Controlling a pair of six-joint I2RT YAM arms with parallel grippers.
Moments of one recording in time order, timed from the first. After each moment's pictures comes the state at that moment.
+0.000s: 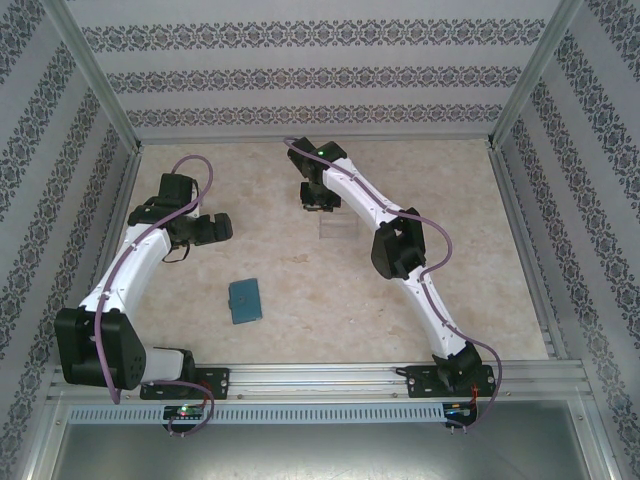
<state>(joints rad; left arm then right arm) -0.03 1.33 1.08 -0.84 0.06 -0.26 0.60 2.58 2.57 -1.38 0.10 0.68</state>
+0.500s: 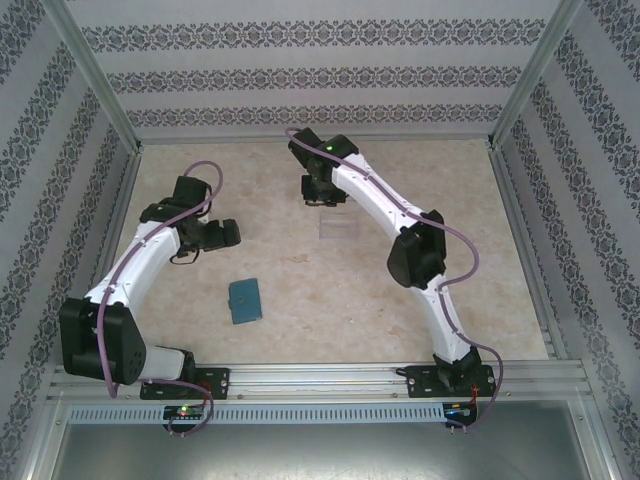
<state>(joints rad) -0.13 1.37 1.08 -0.89 0.03 -0.39 0.63 2.28 2.32 -1.34 0.11 0.66</state>
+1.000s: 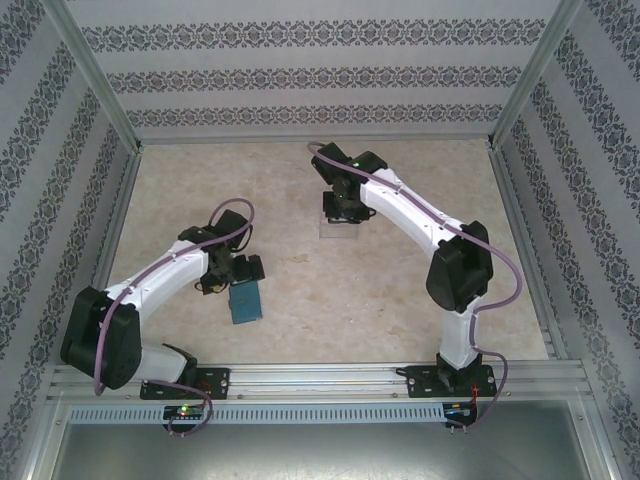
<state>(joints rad) -0.40 1.37 0.87 -0.89 -0.01 -0.72 0.62 1.93 1.81 -1.19 0.10 0.65</state>
